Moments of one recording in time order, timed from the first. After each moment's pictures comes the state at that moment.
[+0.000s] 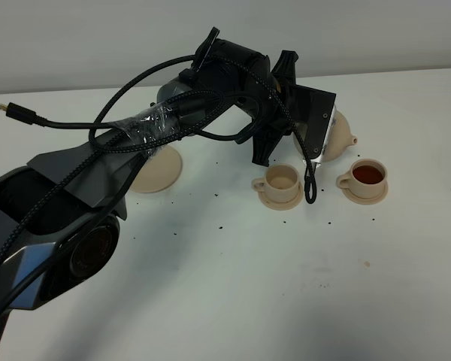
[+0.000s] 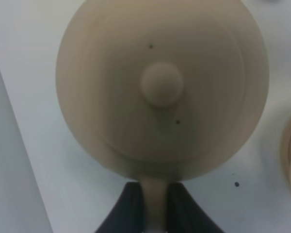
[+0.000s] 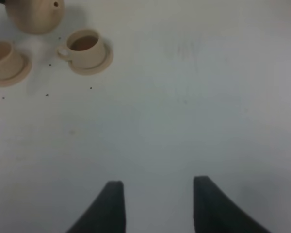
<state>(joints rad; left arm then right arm) -0.62 2.46 -2.18 0.00 0.68 1.39 -0.03 0.06 -0.48 0.17 1.07 -0.10</state>
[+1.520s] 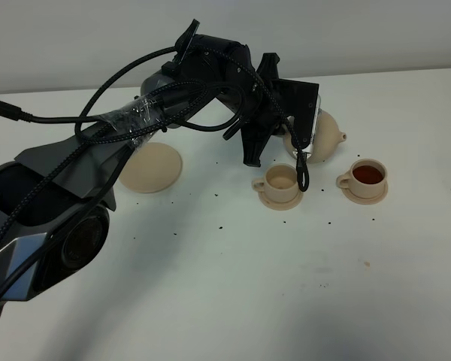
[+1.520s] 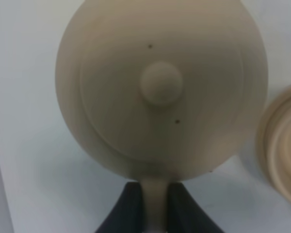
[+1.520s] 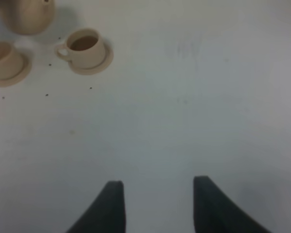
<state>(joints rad) -0.56 2.46 -2.18 -0.10 0.75 1.38 -0.03 0.06 -0.48 0.17 1.07 -0.10</state>
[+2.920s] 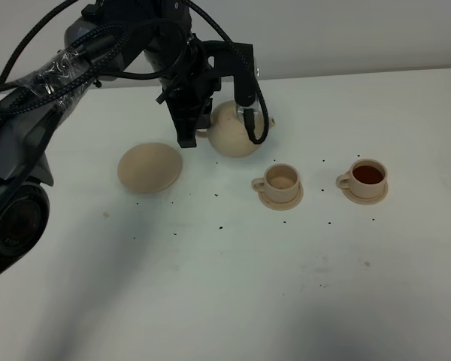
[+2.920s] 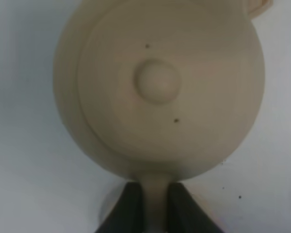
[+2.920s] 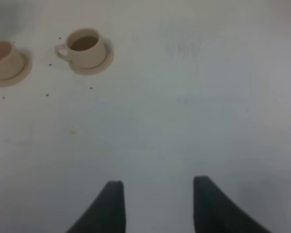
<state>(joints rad) -0.46 2.30 -2.19 0.02 1.19 1.13 -0.03 0.06 -0.48 0.17 1.07 -0.10</state>
